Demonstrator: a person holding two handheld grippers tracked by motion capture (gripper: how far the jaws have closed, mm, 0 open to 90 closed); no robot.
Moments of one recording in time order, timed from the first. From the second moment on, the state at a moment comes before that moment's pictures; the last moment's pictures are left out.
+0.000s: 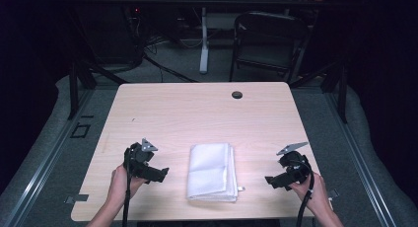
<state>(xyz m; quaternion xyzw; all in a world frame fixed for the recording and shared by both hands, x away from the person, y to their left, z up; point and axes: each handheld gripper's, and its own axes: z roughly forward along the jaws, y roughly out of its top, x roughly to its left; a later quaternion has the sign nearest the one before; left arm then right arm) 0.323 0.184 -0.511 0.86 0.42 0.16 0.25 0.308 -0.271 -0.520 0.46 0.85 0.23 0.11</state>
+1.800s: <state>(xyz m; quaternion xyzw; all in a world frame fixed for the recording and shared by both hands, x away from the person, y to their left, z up) 0.283 0.088 -0.513 0.91 0.30 0.11 0.27 0.310 -0.262 -0.520 0.46 0.86 0.22 0.10</state>
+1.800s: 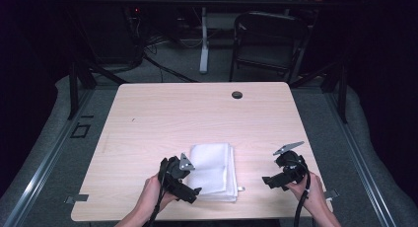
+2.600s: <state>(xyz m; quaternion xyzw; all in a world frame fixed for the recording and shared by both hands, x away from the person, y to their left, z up) 0.275 0.028 -0.531 0.94 0.24 0.10 0.24 0.310 -0.260 -0.521 0.46 0.86 0.22 0.09</state>
